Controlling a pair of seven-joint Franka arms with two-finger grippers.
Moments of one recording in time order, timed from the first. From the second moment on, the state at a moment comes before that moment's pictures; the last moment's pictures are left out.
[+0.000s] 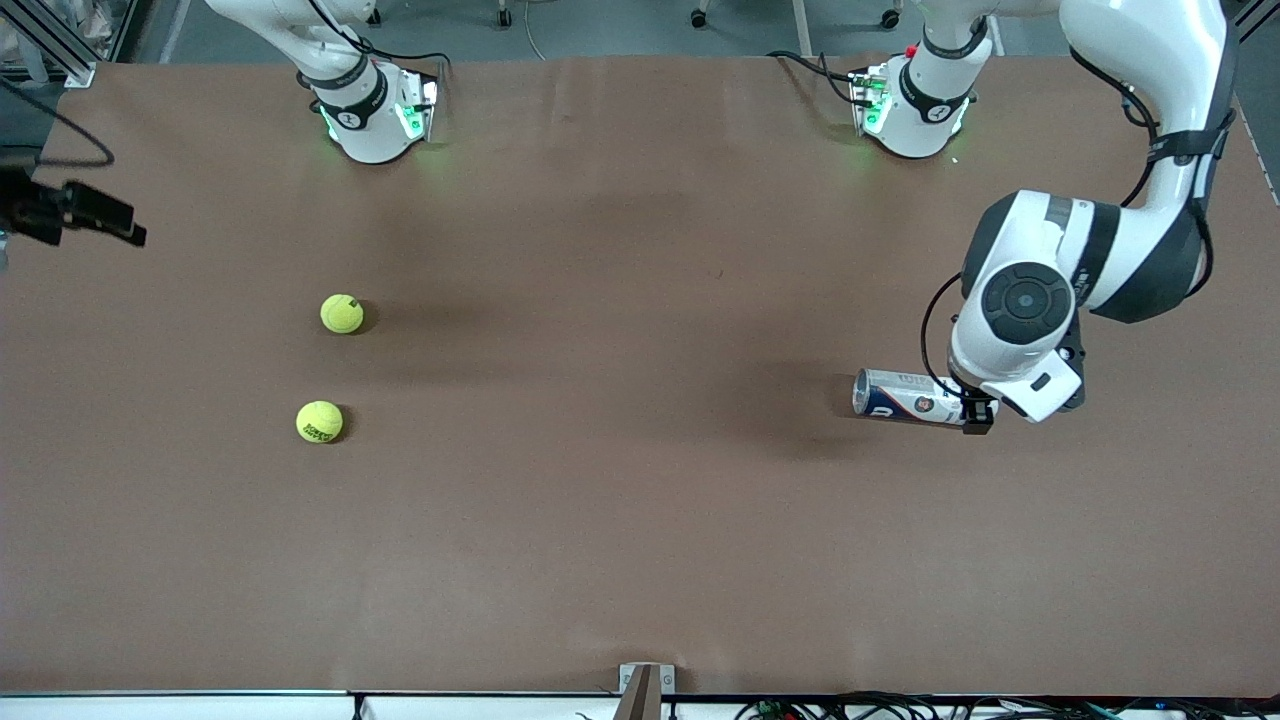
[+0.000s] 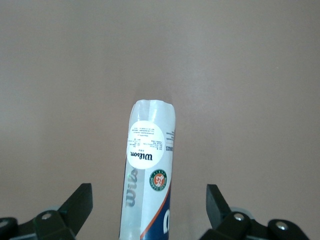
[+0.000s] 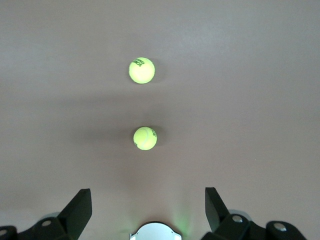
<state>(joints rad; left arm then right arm) -0.09 0.32 -0.20 -1.84 0.39 1.98 -1.97 -0.08 0.04 -0.03 -1.59 0.01 1.45 -0.06</state>
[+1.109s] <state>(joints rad) -0.07 0.37 -0.20 -2.07 0.65 2.30 -2.11 -0.06 -0.12 -0.02 -2.35 0.04 2.11 0.09</state>
